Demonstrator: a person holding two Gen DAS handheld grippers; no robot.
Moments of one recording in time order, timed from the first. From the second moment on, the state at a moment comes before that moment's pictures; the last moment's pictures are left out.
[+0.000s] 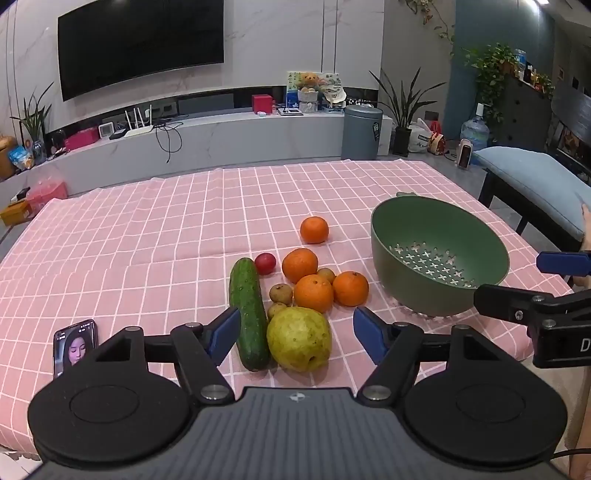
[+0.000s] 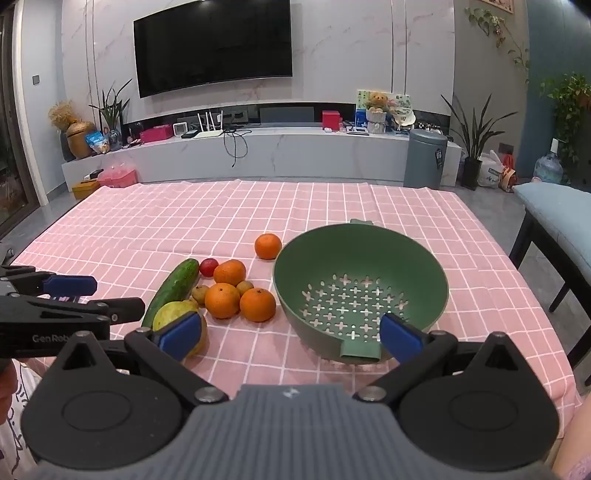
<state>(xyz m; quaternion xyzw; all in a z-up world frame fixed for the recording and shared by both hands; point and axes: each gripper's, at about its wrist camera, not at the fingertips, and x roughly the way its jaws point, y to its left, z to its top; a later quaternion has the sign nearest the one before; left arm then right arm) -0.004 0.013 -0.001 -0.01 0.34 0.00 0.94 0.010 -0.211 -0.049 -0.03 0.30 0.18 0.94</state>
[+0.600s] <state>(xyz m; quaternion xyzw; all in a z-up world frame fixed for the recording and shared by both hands) -0.004 0.013 -0.004 -0.01 0.36 0.00 0.93 0.010 -0.207 -0.051 -0.04 0.31 0.19 0.93</state>
